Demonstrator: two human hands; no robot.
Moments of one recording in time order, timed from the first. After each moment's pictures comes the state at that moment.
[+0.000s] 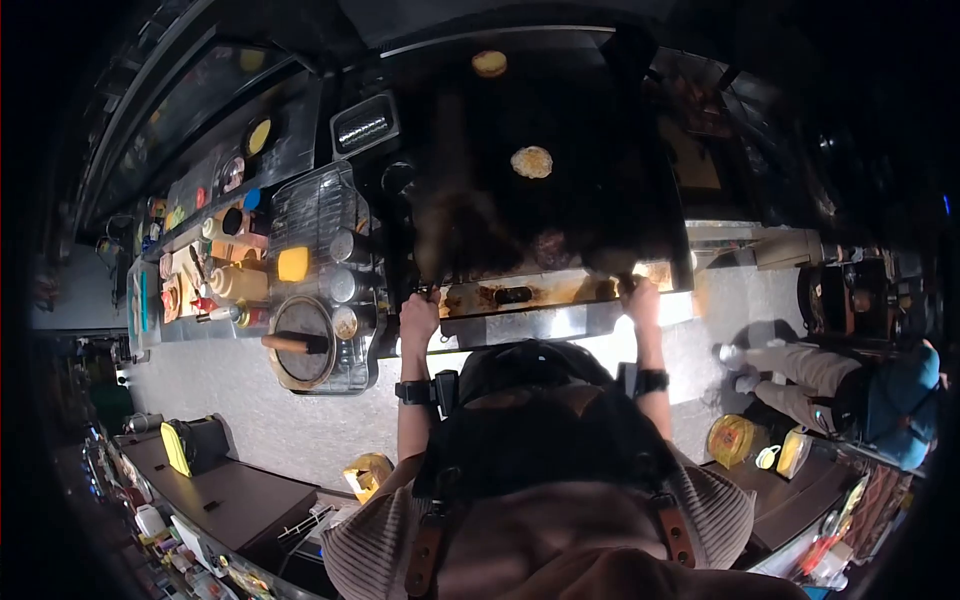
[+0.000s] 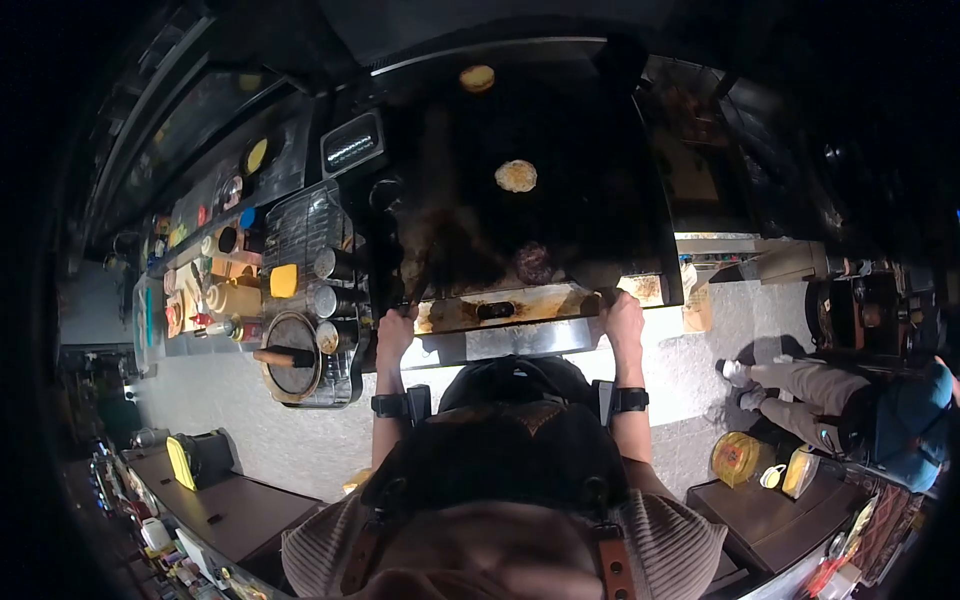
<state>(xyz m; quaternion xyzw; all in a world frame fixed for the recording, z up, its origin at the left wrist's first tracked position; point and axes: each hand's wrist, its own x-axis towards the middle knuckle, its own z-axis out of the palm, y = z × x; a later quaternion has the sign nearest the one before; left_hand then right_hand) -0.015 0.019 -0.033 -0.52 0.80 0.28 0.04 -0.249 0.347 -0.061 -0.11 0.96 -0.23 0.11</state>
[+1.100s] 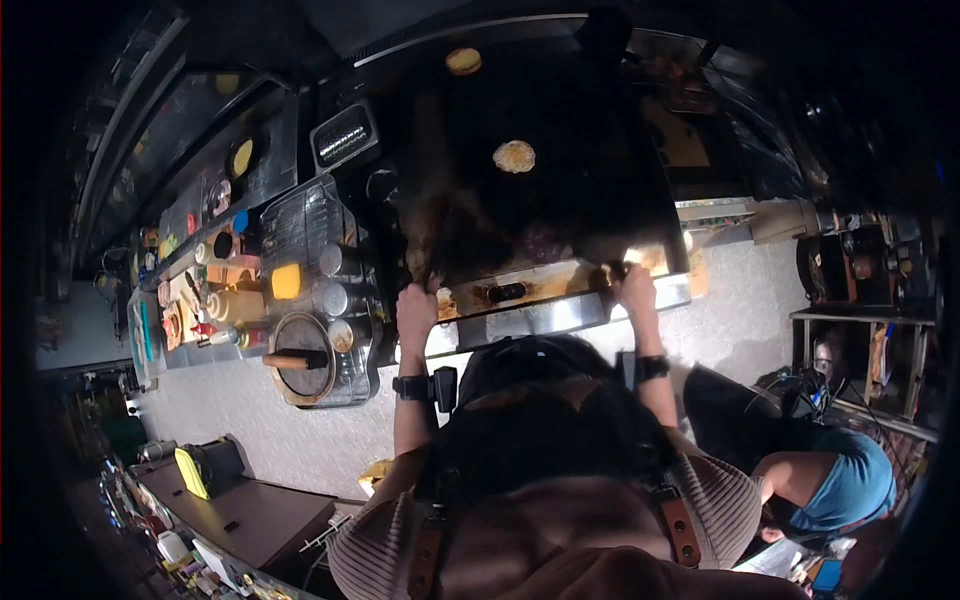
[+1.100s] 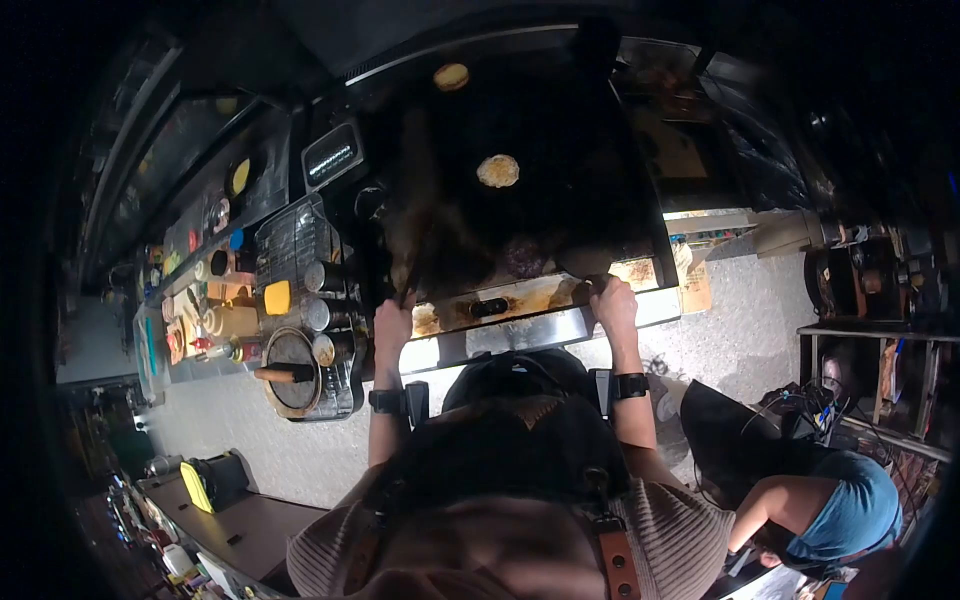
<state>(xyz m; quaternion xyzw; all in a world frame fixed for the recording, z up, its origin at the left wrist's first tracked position) -0.040 0.020 -0.025 -0.45 0.87 0.21 -0.02 -0.246 0.340 -0.046 -0.09 0.97 -0.19 0.14</state>
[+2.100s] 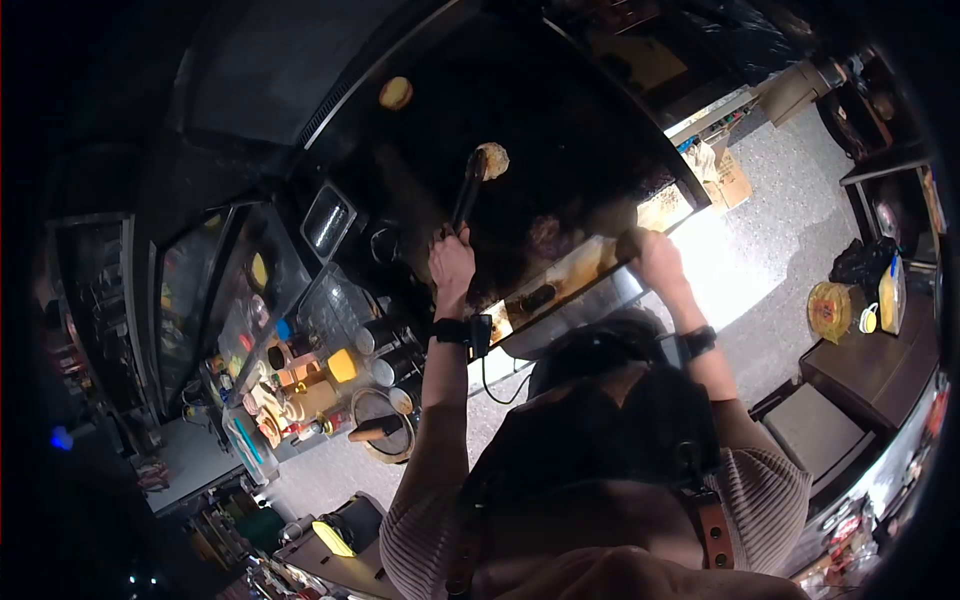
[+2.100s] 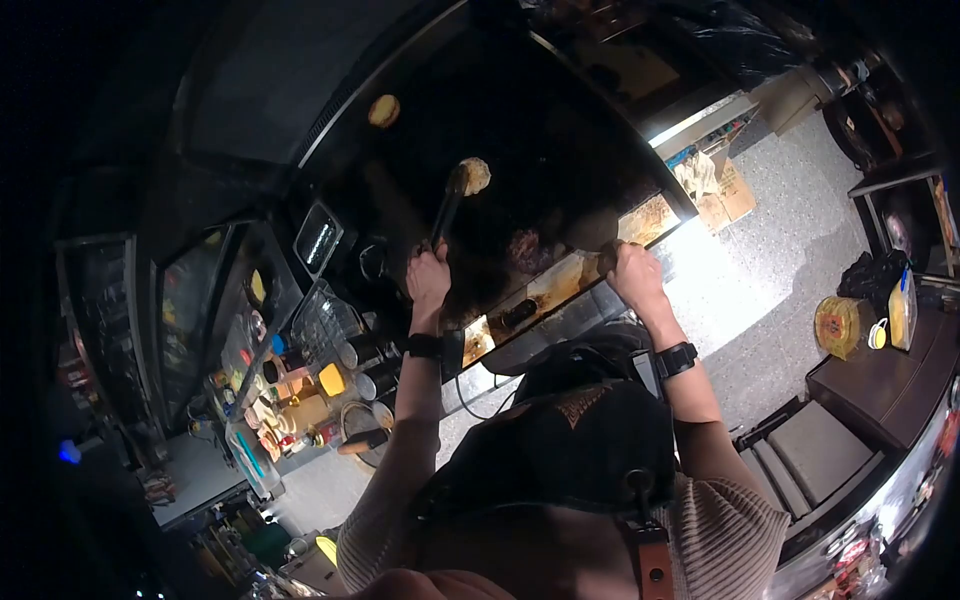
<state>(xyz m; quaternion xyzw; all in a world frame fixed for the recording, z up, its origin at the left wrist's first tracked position) -0.200 -0.004 -0.044 -0.19 0.98 0.04 -0.06 -0.237 0.346 -0.038 -0.10 0.95 -0.27 0.12</state>
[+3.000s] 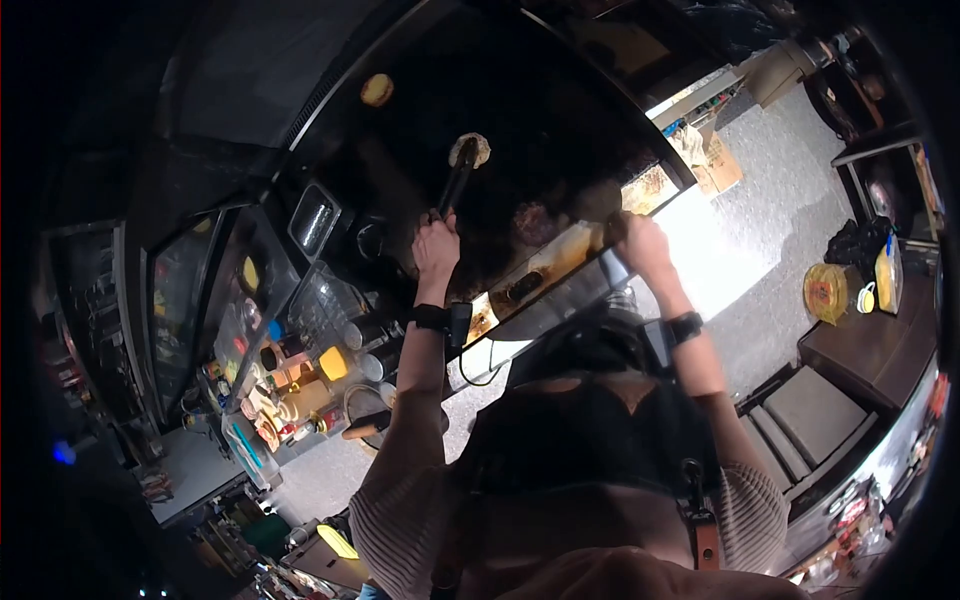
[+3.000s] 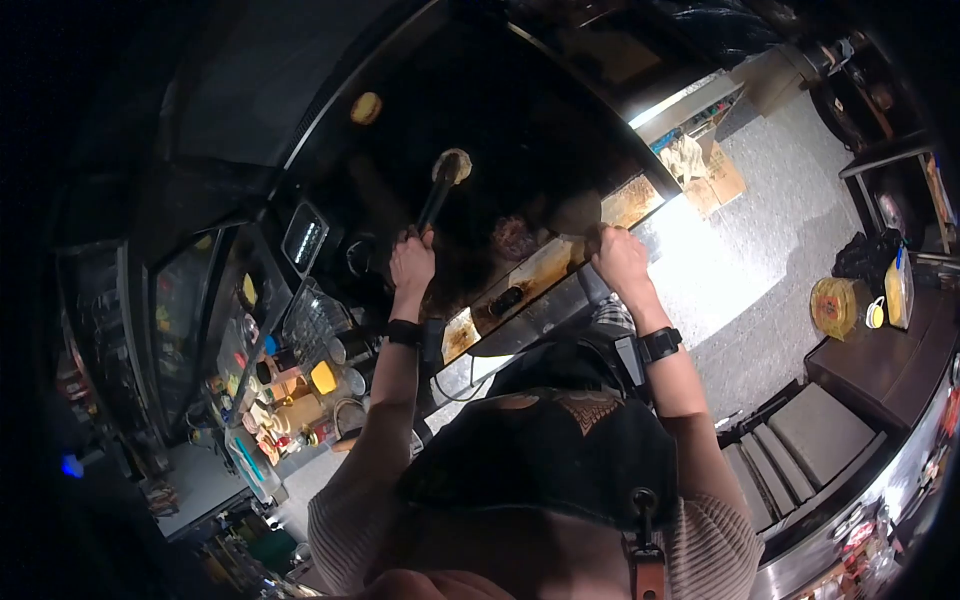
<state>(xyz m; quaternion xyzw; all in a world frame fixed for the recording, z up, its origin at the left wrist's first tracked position) -0.209 0.000 -0.032 -0.15 0.99 0.00 -0.02 -0.230 0.345 -0.040 -0.07 0.95 -0.28 0.12</state>
